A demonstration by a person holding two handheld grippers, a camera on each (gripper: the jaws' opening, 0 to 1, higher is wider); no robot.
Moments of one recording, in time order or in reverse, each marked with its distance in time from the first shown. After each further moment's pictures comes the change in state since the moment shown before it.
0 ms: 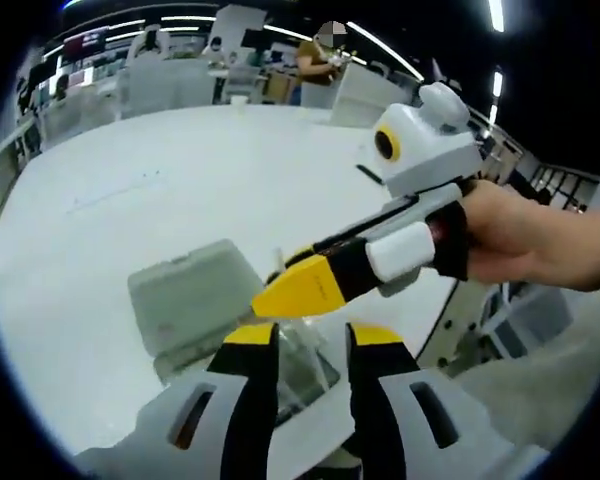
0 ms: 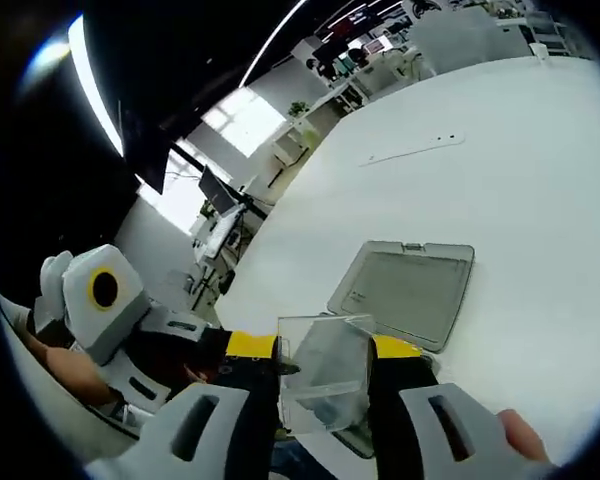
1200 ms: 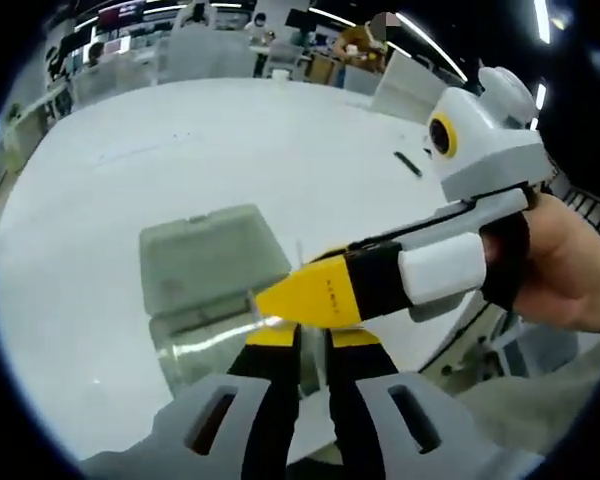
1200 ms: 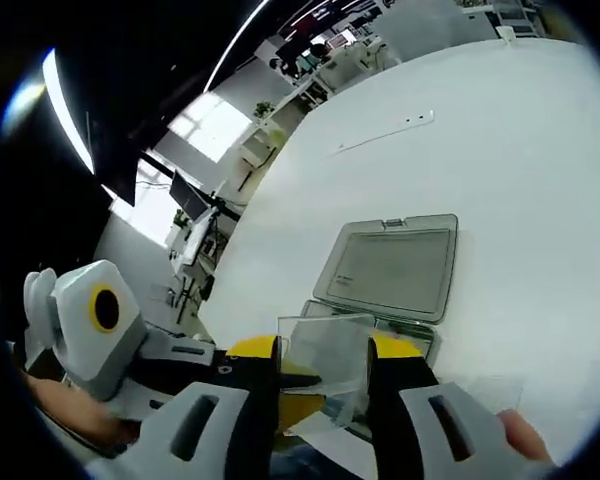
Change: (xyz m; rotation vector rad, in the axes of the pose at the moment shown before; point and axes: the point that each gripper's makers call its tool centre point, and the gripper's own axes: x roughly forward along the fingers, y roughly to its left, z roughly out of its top) left arm 0.011 0.014 -0.024 -0.139 0.064 0.117; right arm 0.007 -0.004 -0.016 0.097 0.005 -0.102
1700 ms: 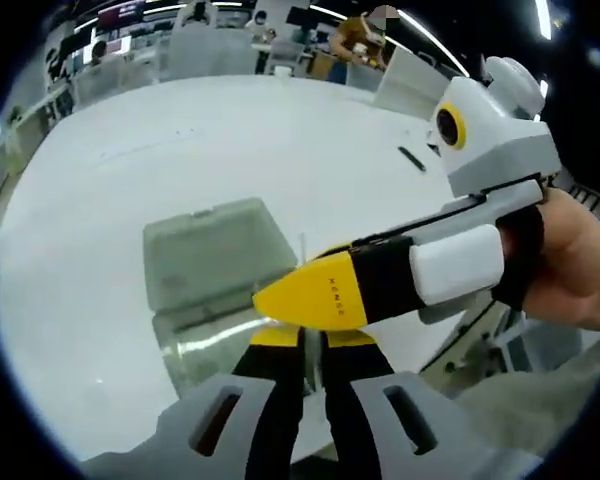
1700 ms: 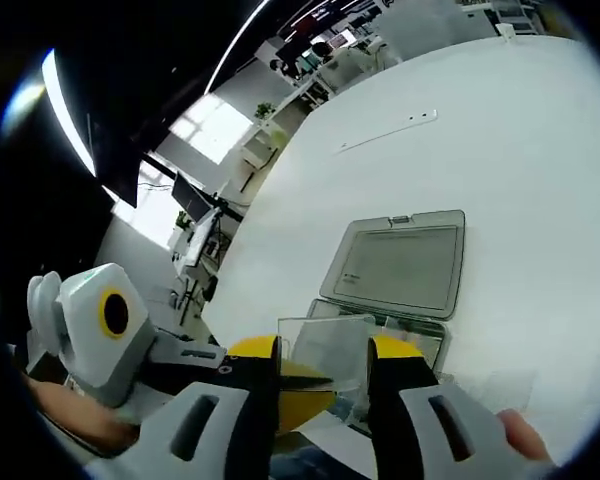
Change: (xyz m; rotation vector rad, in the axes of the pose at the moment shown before) left arm 0.001 0.004 -0.007 0.016 0.016 0.010; right arm 0.005 0.007 -0.003 0.008 -0.001 0.013
